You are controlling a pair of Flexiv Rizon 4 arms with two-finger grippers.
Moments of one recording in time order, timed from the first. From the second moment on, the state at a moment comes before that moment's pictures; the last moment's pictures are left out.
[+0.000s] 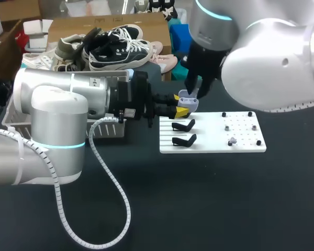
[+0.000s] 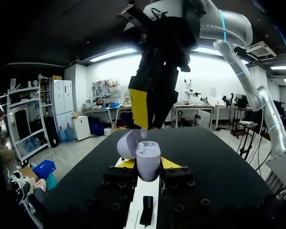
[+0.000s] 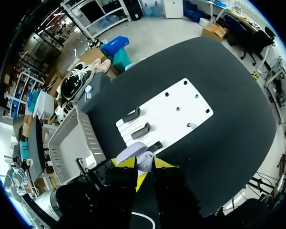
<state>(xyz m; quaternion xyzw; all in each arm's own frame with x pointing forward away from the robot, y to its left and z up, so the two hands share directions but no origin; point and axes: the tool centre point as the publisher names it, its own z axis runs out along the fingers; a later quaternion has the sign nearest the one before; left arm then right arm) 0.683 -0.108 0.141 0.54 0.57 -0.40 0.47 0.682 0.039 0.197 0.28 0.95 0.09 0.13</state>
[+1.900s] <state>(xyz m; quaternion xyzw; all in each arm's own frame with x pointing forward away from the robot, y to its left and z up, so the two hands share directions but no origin) 0.683 -0.108 0.141 0.54 0.57 -0.40 0.47 0.675 0.047 0.179 0.27 0.95 0.09 0.10</state>
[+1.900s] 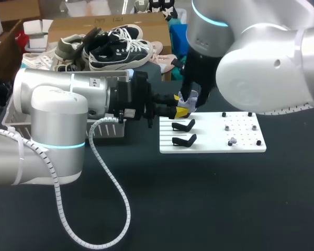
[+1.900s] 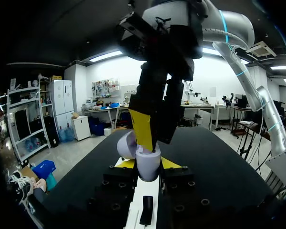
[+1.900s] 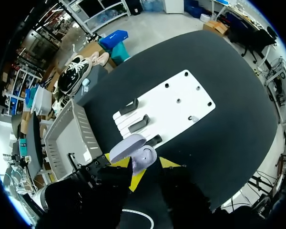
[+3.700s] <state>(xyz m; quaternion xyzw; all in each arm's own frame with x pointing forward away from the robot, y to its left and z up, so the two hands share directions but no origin) 0.683 -0.108 0.141 0.54 0.57 -0.40 0.47 0.666 -0.058 0.082 0.06 0.98 0.10 0.16</state>
